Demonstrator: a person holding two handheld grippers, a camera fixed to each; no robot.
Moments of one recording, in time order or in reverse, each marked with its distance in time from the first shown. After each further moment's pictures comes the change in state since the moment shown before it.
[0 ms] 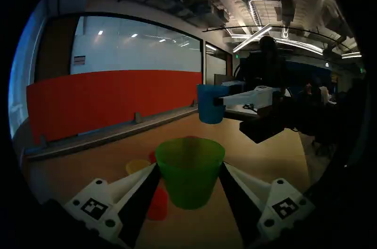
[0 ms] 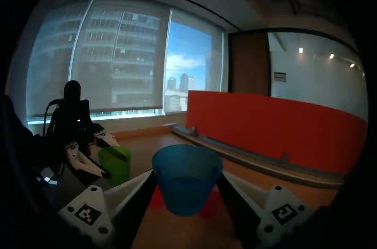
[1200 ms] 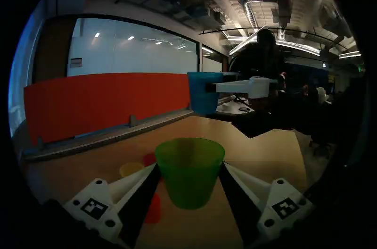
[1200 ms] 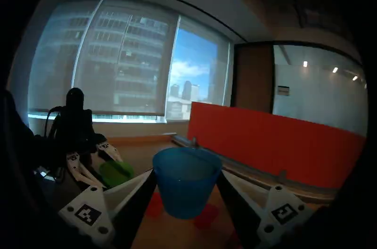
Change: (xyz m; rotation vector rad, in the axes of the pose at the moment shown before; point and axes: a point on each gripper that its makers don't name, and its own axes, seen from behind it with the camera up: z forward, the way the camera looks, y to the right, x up) left arm 0.003 0.014 0.006 -0.028 0.022 0.007; right arm 0.036 -0.010 0.001 0.017 0.054 -0.075
